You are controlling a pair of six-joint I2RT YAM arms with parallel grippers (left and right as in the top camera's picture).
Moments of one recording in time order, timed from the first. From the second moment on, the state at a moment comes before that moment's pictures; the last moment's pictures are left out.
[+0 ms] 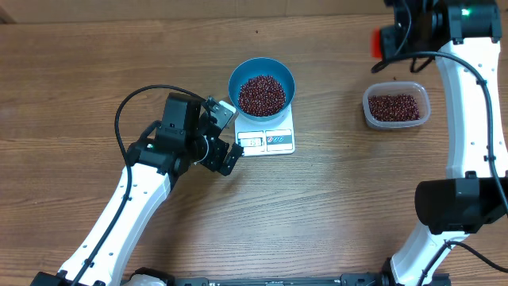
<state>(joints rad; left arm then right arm) -0.29 1.37 0.99 -0.63 0.26 0.21 0.01 1.97 2.22 -1.28 -0.14 -0.21</state>
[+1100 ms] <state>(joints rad) -0.29 1.37 0.99 -0.63 0.26 0.21 0.38 2.12 2.22 -1.24 -0.28 -0.24</state>
